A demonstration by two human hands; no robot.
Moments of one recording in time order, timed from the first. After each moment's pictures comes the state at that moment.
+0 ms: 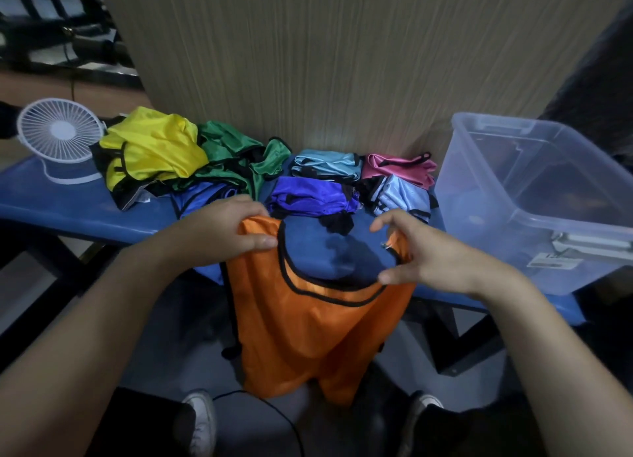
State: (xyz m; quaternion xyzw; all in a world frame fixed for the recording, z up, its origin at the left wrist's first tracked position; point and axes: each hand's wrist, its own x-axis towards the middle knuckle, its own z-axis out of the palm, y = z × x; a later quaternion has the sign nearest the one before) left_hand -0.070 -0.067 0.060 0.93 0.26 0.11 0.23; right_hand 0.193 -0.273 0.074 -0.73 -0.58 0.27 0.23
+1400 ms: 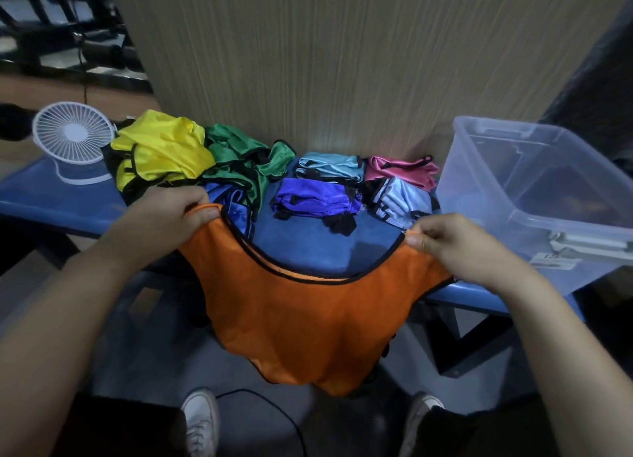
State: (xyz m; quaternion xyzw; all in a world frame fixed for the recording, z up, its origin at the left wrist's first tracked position) left_hand -0.130 -0.055 0.073 0.89 0.38 0.19 0.17; right_hand 0.215 -0.283 0.079 -0.77 -0.56 0.17 0.26
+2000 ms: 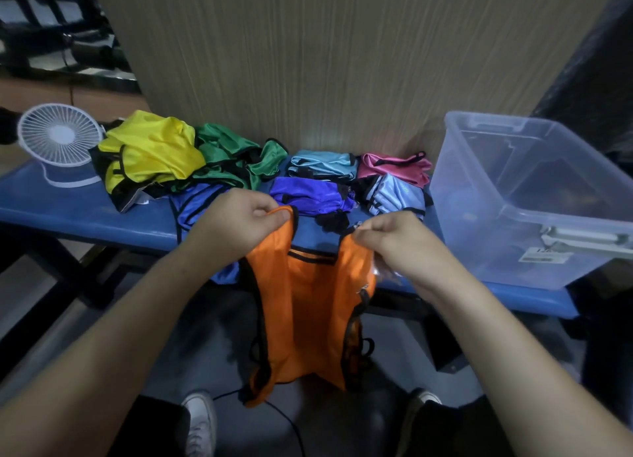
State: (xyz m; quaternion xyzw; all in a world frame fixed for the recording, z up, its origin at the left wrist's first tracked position) left_hand -0.045 -0.107 0.071 0.84 0.36 0.24 0.32; right_hand 0.144 -0.261 0.080 -0.73 -0.41 0.33 0.44
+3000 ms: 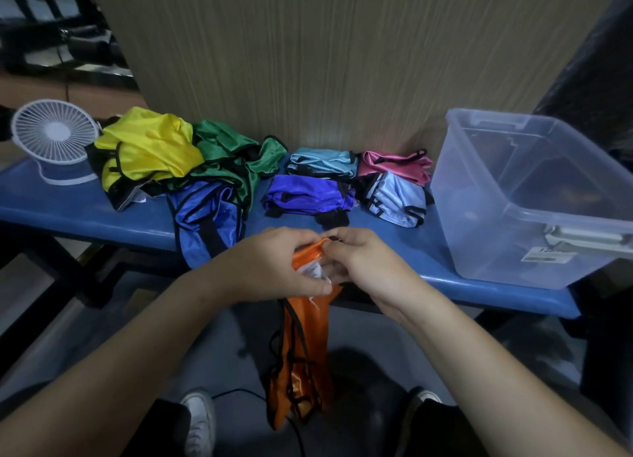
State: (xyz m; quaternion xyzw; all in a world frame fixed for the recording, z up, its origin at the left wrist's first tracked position) left_hand -0.036 -0.147 0.068 0.91 0.25 0.05 0.33; right_hand 0.109 -0.248 0.060 -0.62 -0.37 0.48 0.50
